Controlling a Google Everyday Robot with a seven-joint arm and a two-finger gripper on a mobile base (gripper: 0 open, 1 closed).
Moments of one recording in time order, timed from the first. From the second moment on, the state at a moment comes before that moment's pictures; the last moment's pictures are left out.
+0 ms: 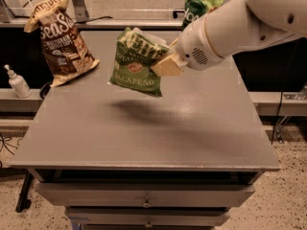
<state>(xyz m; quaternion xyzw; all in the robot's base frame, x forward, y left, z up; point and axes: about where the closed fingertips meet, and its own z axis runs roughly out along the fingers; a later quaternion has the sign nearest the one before) 0.528 -0.015 0.951 -0.53 0.74 0.18 0.38</state>
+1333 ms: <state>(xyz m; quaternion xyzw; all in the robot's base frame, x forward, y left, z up) 0.633 0.074 0.922 -0.42 0.77 0.22 0.43</state>
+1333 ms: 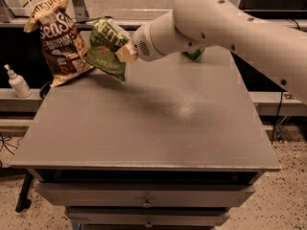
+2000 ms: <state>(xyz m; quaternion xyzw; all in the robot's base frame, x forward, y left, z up) 0.637 0.088 0.896 -0.41 0.79 0.22 0.40</state>
